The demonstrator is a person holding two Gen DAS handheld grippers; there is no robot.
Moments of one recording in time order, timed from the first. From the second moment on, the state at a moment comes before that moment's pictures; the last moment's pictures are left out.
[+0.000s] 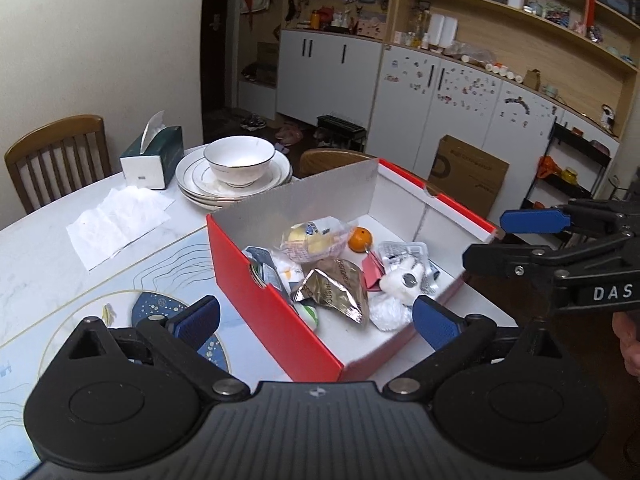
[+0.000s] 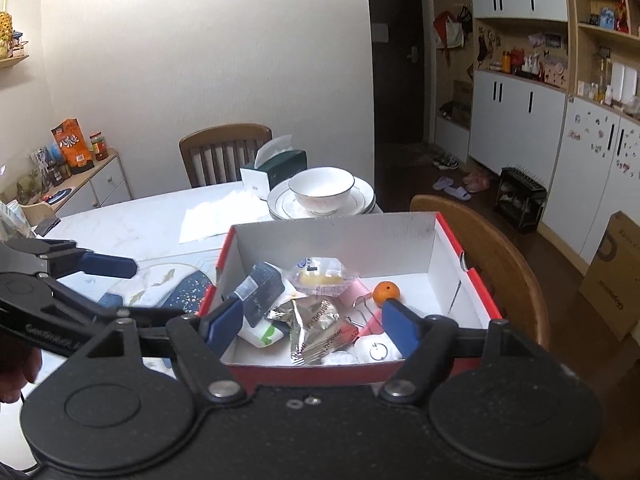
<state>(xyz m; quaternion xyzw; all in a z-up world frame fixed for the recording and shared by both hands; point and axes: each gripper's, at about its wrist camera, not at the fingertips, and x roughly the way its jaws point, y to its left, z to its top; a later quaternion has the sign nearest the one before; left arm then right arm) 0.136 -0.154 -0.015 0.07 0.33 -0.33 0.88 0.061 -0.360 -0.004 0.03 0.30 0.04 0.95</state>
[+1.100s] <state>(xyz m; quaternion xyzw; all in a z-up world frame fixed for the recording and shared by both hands) 0.108 -0.135 -0.009 0.07 0.32 -0.37 0.87 0.035 -0.340 -0.017 0.07 0.32 -0.01 0.95</state>
